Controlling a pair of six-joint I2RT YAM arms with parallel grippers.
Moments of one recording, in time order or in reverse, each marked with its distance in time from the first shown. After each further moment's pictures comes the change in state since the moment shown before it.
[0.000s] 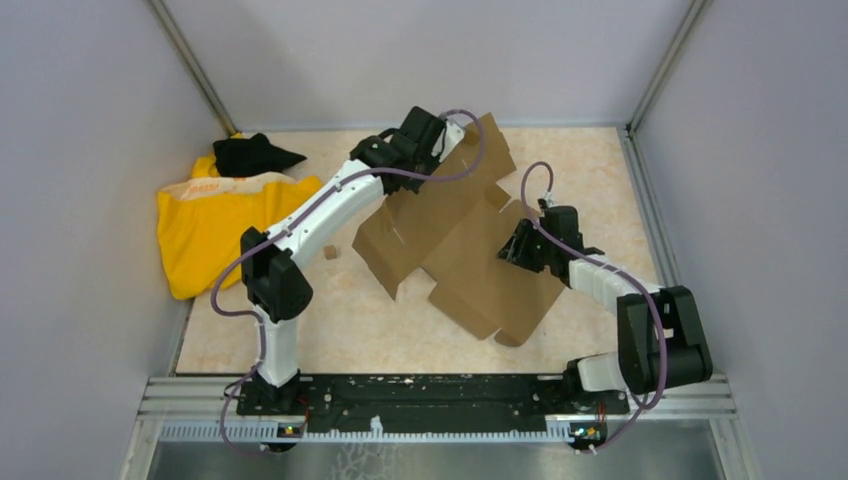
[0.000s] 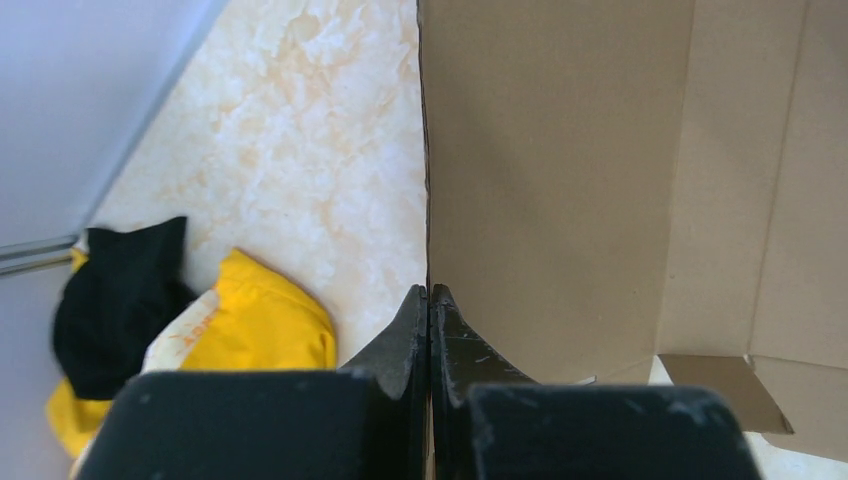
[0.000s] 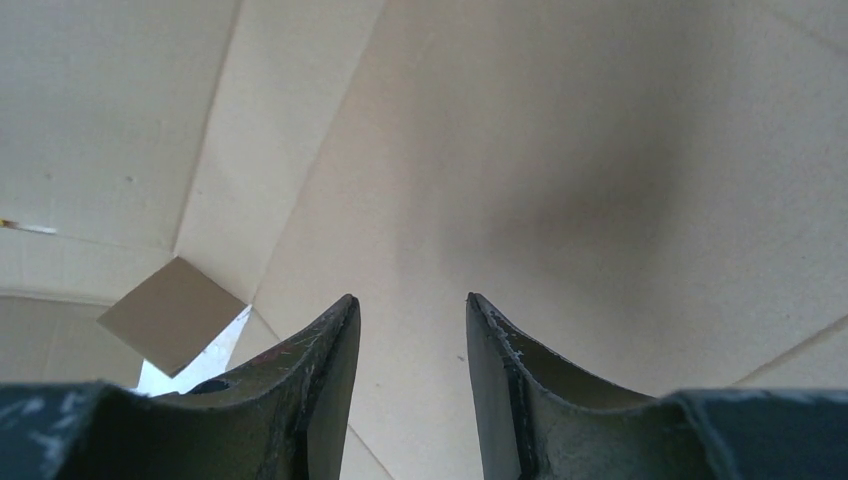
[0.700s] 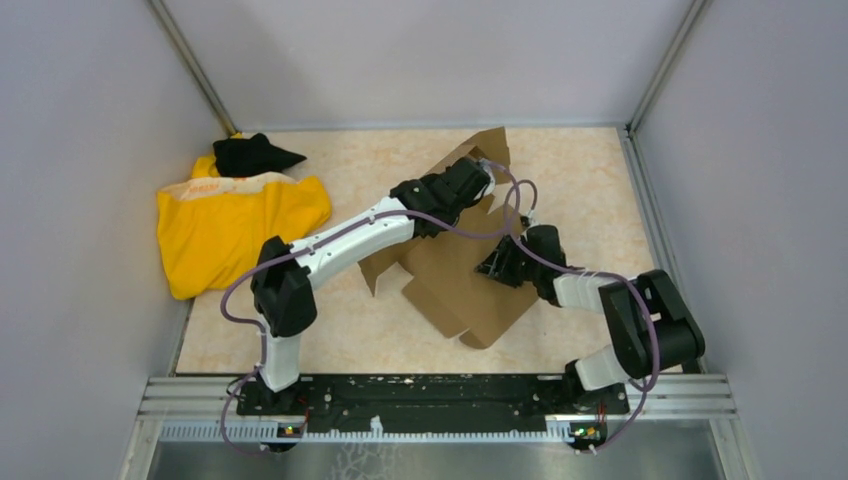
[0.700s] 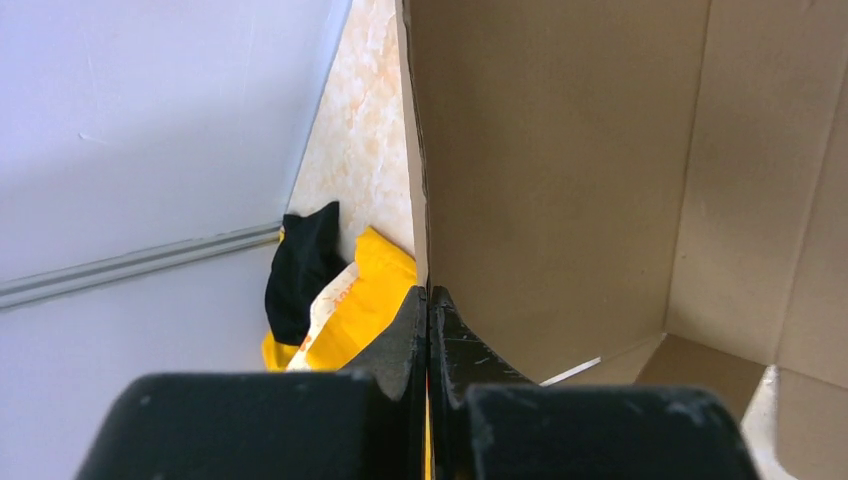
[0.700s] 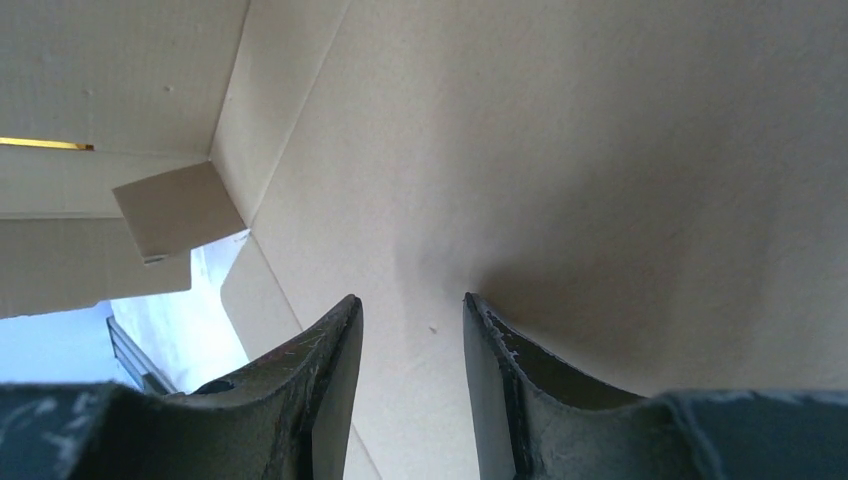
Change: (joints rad) left arm -0.238 -0.016 -0.180 0.138 -0.449 0.201; right arm 0.129 0.109 -0.168 0.365 -0.064 0.186
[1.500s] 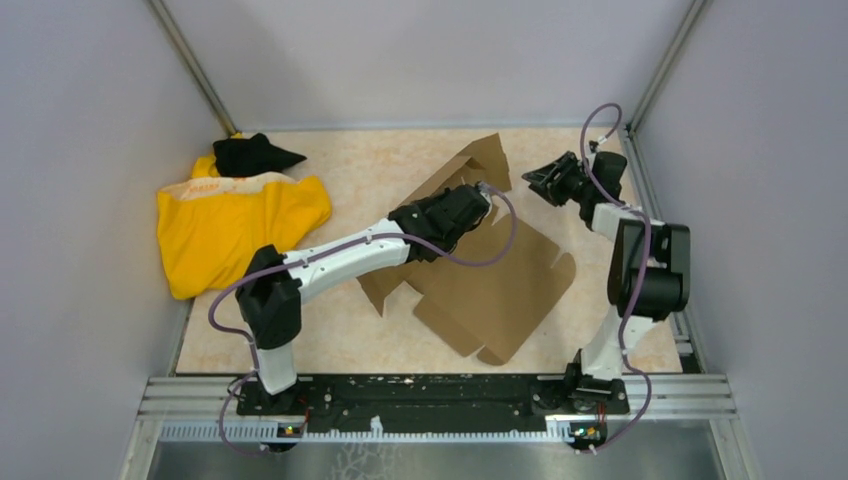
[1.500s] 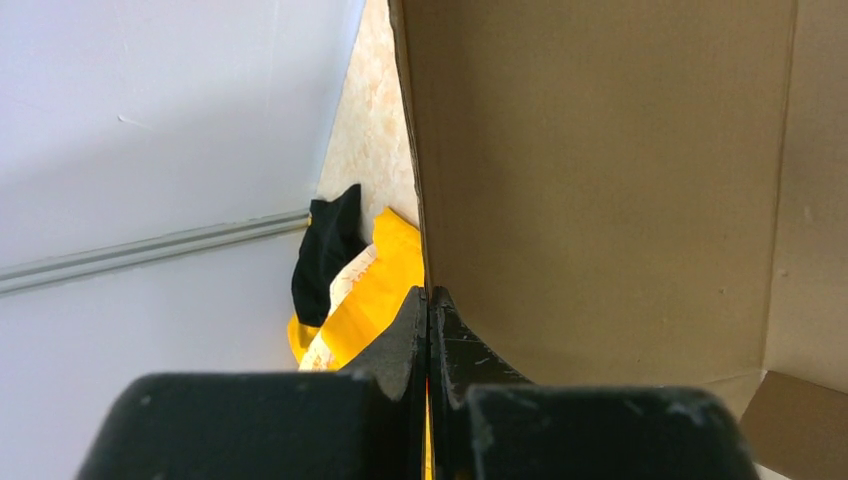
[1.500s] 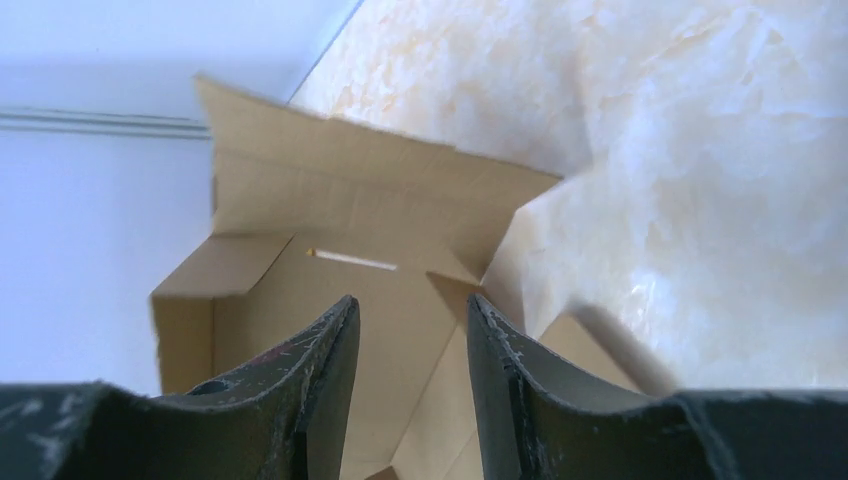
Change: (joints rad) left arm -0.066 -0.110 -0.251 0.132 -0.112 0.037; right arm -0.440 0.256 0.538 -0.035 -0.285 0.128
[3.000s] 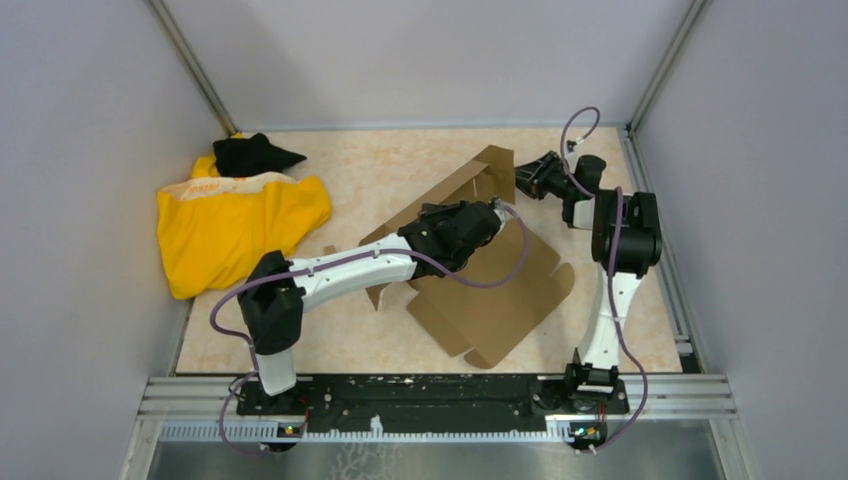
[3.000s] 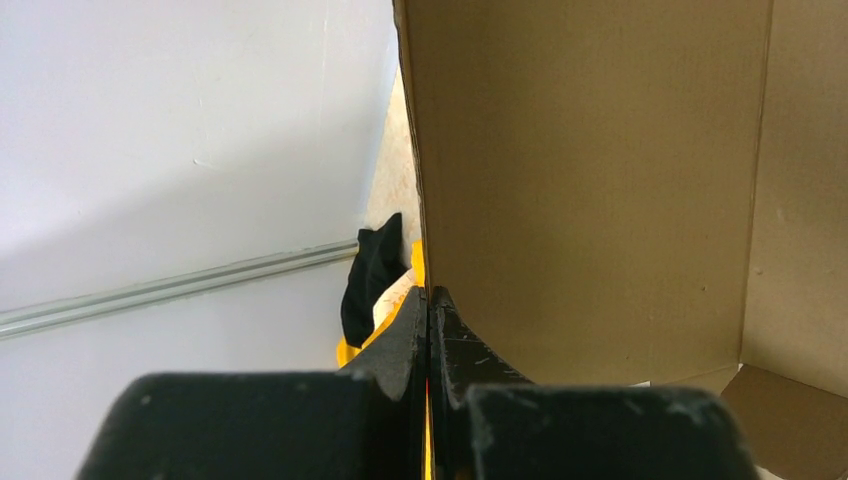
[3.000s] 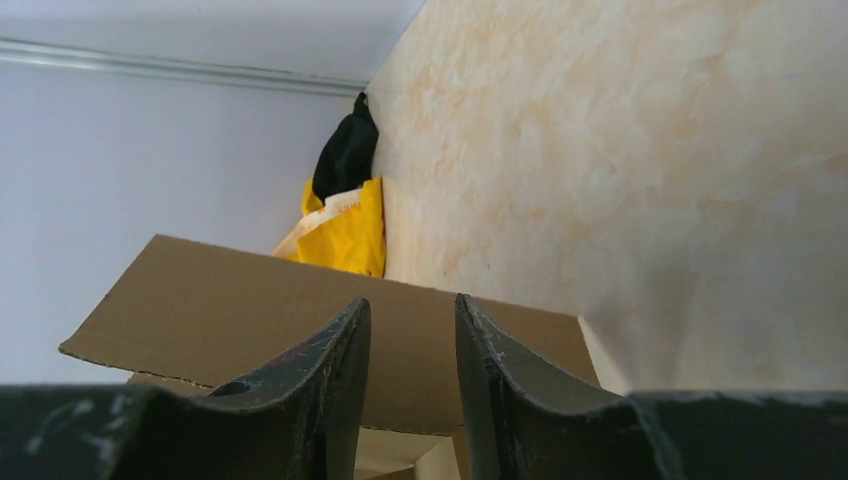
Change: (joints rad) left arm -0.092 -0.010 -0.060 0.146 -0.085 0.146; right arm 0.033 0.465 0.199 0.495 -0.223 0.288
